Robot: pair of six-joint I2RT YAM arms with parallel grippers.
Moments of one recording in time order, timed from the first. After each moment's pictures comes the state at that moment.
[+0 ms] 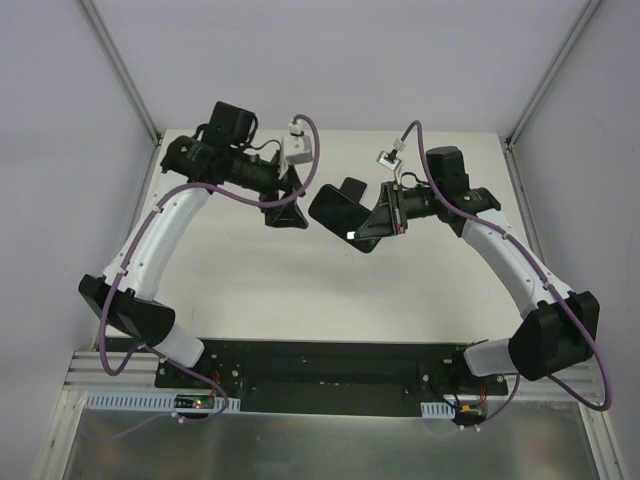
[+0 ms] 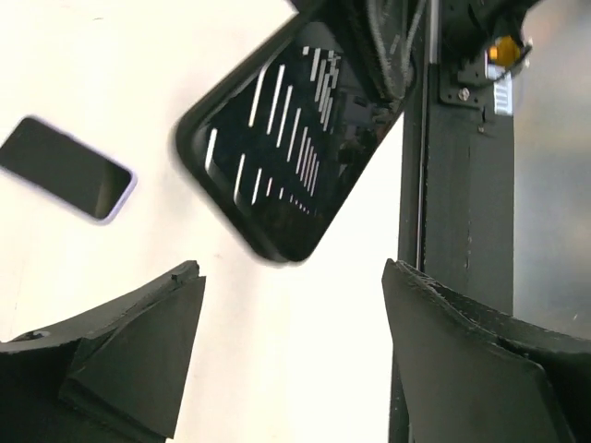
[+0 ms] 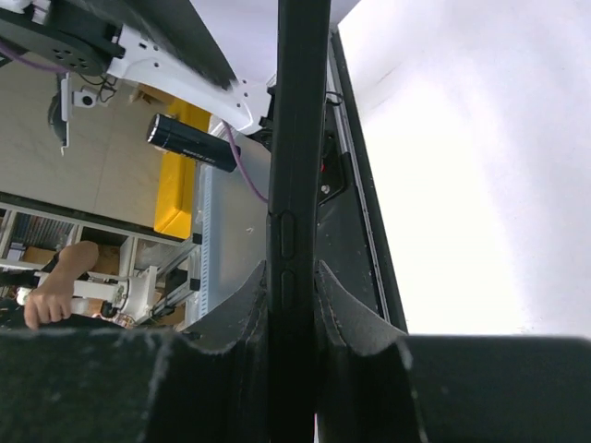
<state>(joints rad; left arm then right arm) -0.48 1.55 1.82 -1.14 0.86 0.63 0.37 1.38 1.23 -0.51 -1.27 0.25</state>
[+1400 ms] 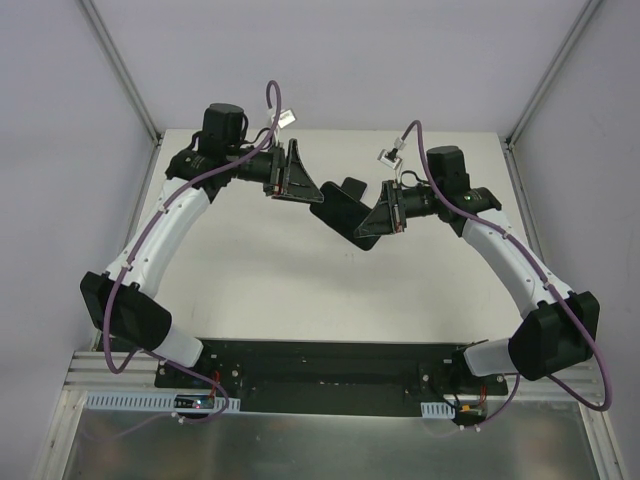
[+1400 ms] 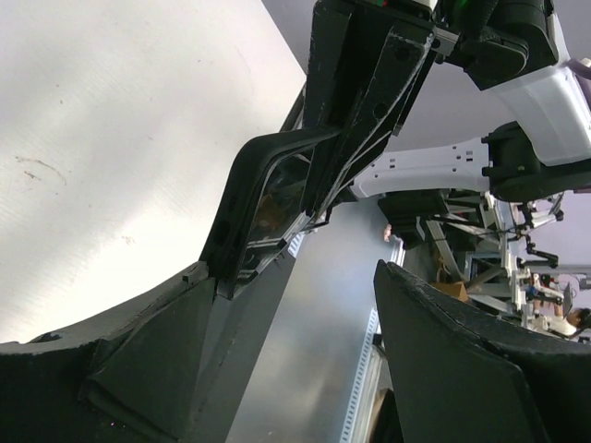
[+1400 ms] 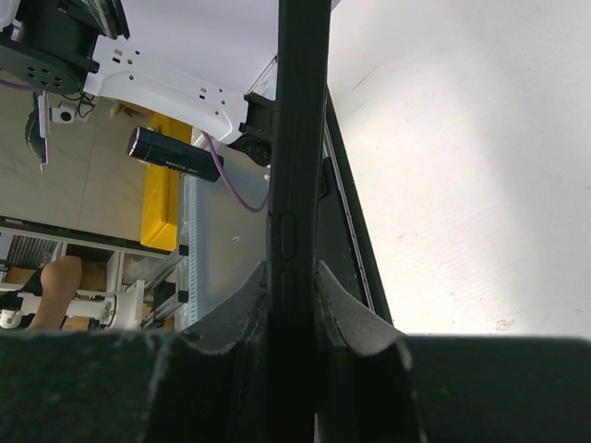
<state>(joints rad) -0.36 1.50 1.59 -0.64 1.03 -0.50 0.37 1.38 1.24 -0.52 -1.20 0.25</state>
